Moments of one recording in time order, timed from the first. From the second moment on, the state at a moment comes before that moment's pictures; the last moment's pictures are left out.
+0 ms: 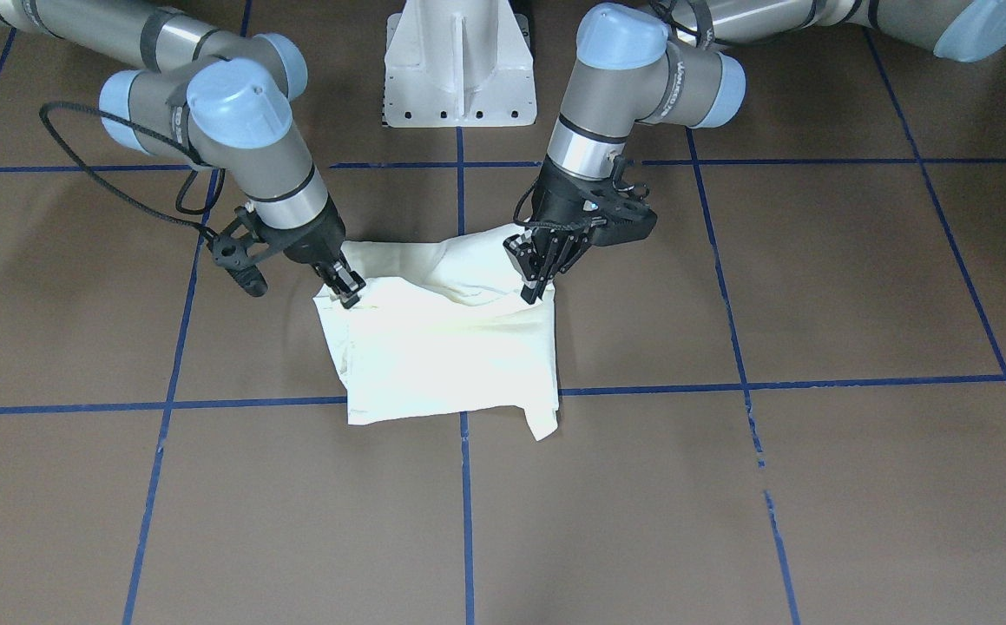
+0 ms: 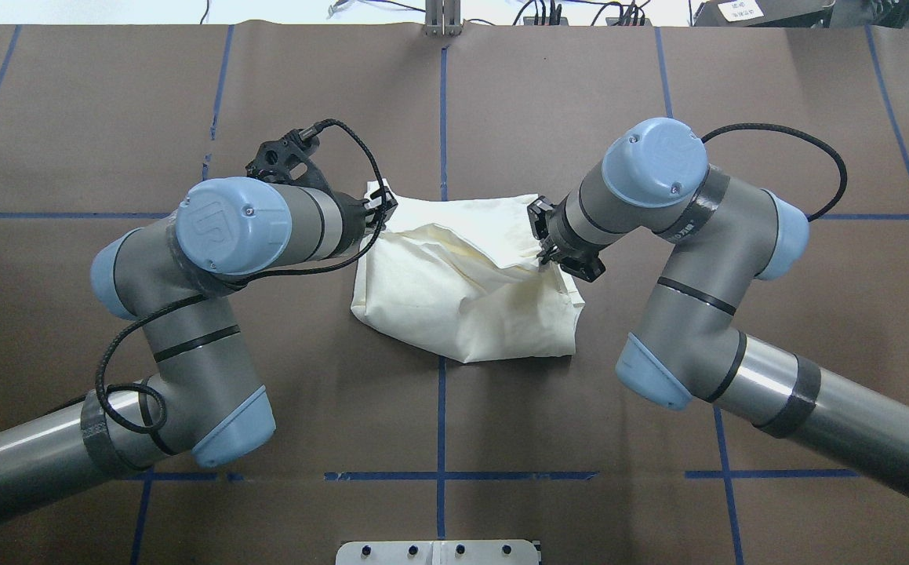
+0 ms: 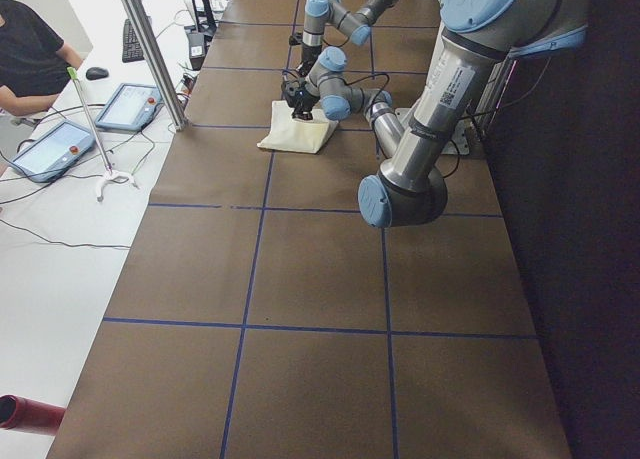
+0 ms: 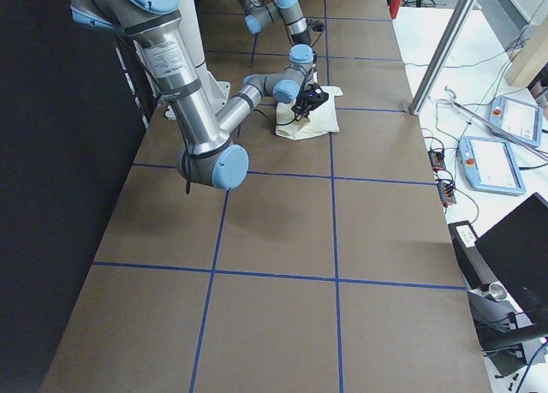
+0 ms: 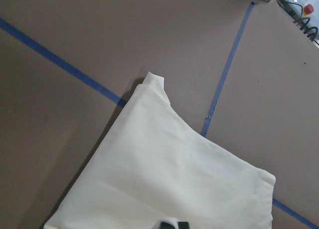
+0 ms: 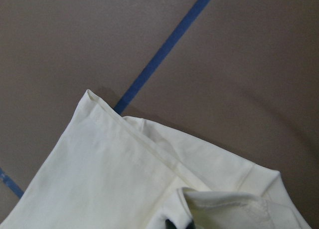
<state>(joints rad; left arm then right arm) -0.55 -2.17 -1.67 -2.01 -1.58 -1.76 0.66 -1.02 1.63 -1.30 1.94 2.04</state>
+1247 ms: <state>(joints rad) -0.65 -2.25 -1.36 -2.26 -1.58 -1.63 0.74 -0.83 1.29 -1.19 1.99 1.96</state>
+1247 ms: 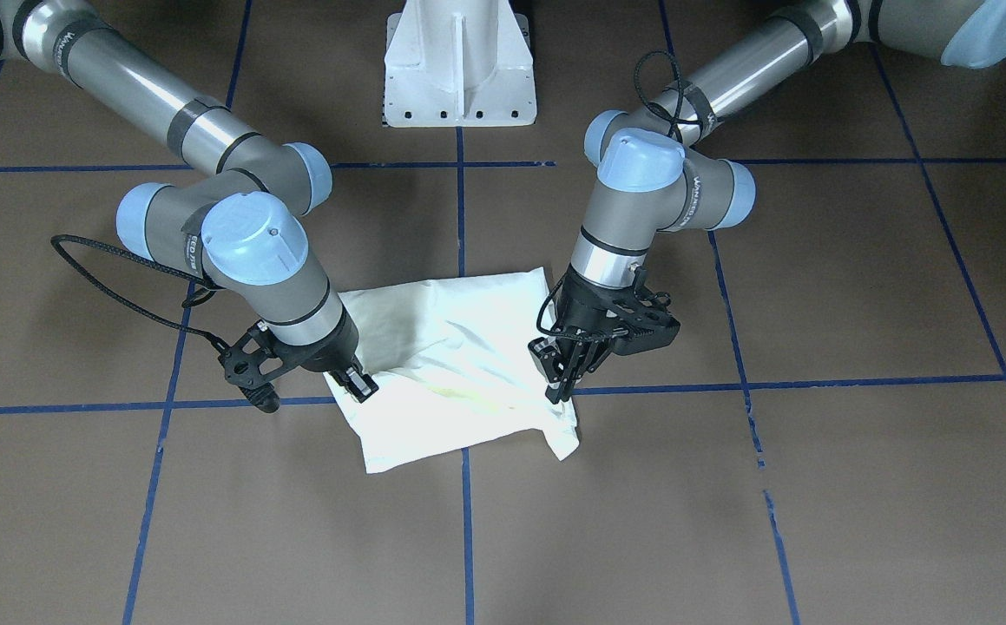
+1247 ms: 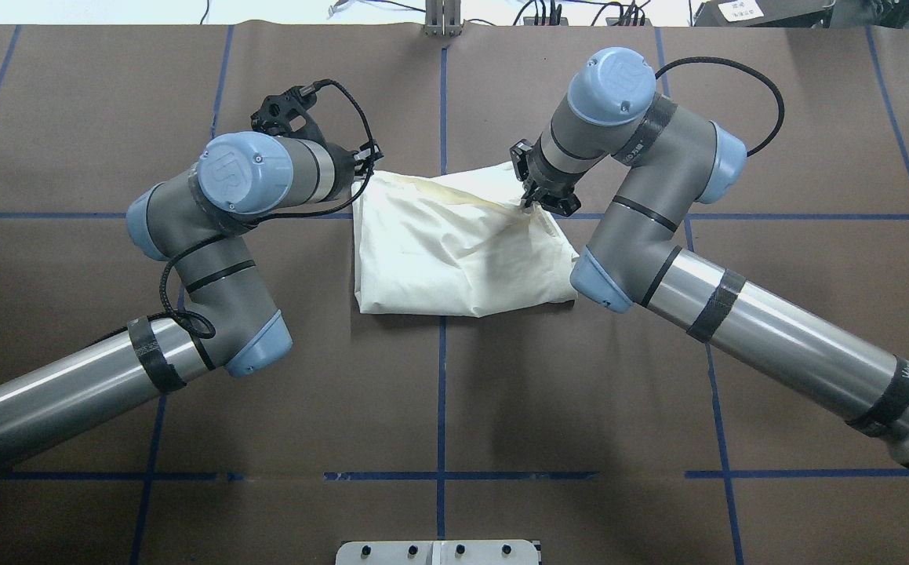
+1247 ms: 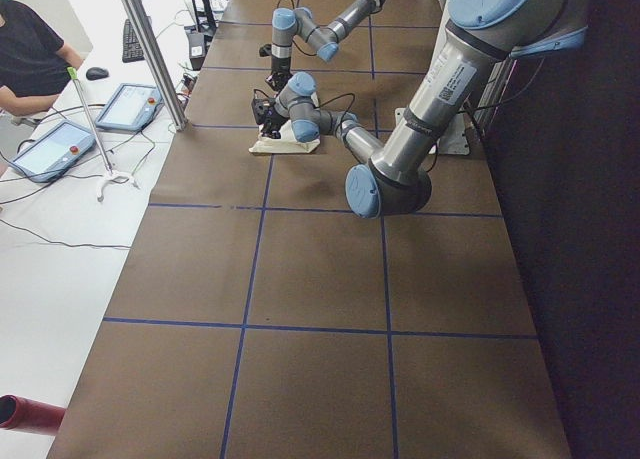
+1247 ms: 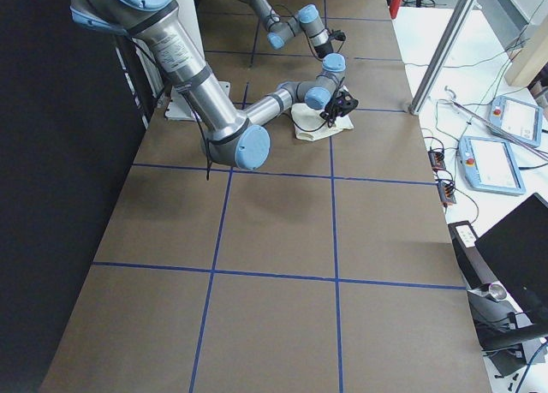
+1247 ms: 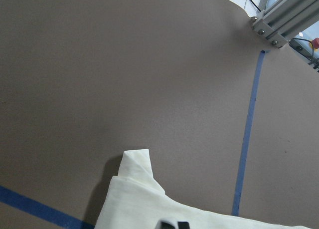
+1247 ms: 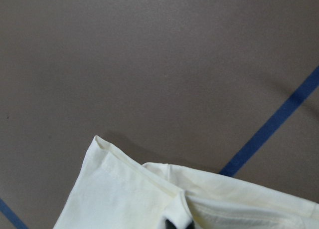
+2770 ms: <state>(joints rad) -0.83 -2.13 -1.57 -2.30 -1.87 -1.61 0.57 -0.83 1.43 -1.29 1.80 1.83</state>
